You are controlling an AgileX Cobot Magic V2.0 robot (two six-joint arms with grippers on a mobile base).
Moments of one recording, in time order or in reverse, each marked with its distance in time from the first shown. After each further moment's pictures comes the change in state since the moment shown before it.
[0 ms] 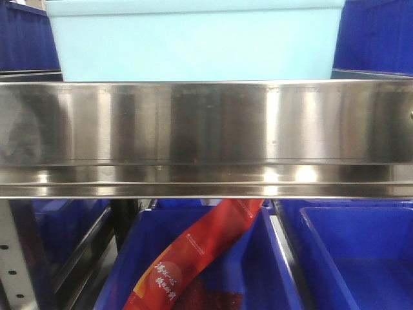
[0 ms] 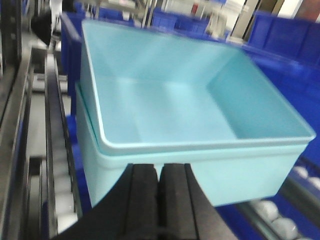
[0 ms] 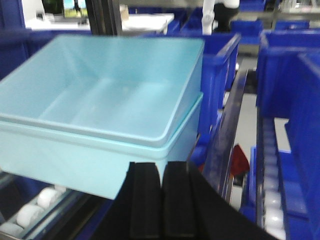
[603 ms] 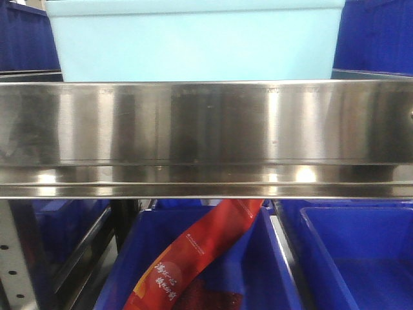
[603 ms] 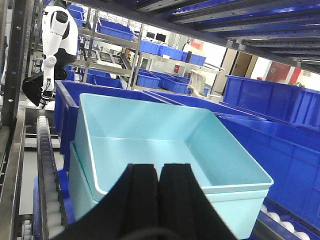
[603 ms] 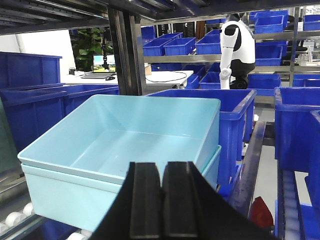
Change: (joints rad) left arm 0.000 -0.173 0.001 0.003 0.000 0.001; right arm 0.000 -0.070 0.002 0.000 -0.120 0.000
